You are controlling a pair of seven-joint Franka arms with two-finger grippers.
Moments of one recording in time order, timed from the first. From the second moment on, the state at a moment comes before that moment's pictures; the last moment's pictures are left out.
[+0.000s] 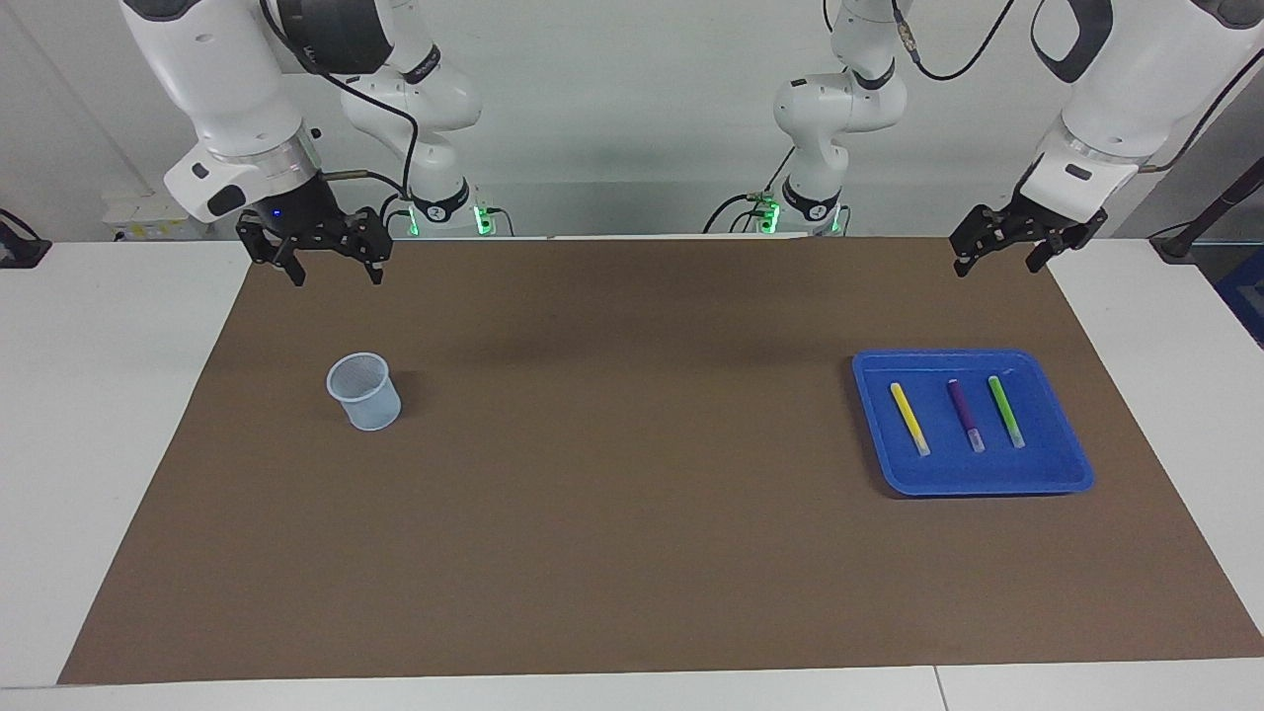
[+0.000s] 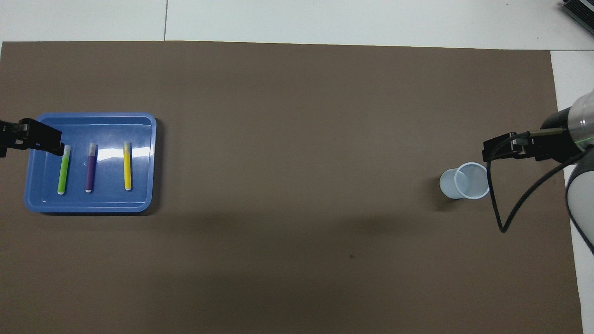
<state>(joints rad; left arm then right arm) 0.02 0.05 -0.06 -1.47 0.03 1.43 -0.01 0.06 -0.01 0.00 -1.62 0.00 1.59 0.06</state>
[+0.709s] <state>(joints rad) 0.02 -0.03 -0.06 -1.63 0.03 1.50 -0.01 0.06 -0.01 0.00 -1.62 0.00 1.59 0.06</state>
